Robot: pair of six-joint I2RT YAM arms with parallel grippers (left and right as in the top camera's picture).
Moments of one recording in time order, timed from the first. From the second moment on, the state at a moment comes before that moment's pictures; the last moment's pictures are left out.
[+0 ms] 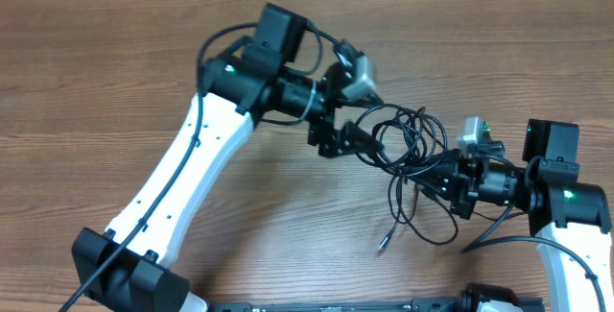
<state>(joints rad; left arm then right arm) -0.49 1.69 1.65 -0.93 1.14 0.61 -0.16 1.03 0.86 -0.91 -1.37 -0.80</state>
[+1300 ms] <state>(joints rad) -0.51 1.69 1.65 -0.94 0.85 0.35 -0.16 1.03 0.86 -0.83 -1.19 -0.43</state>
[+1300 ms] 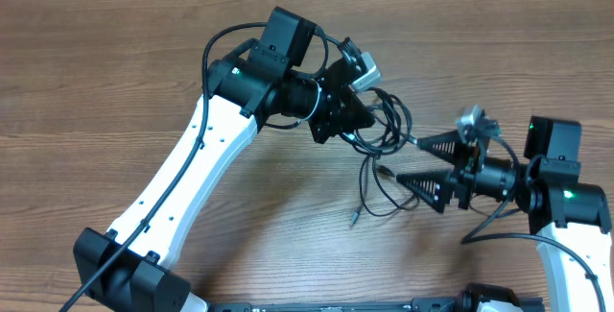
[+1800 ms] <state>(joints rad) -0.58 1.69 1.65 -0.84 0.70 0.10 -0.16 1.03 0.86 -0.65 -1.17 0.27</state>
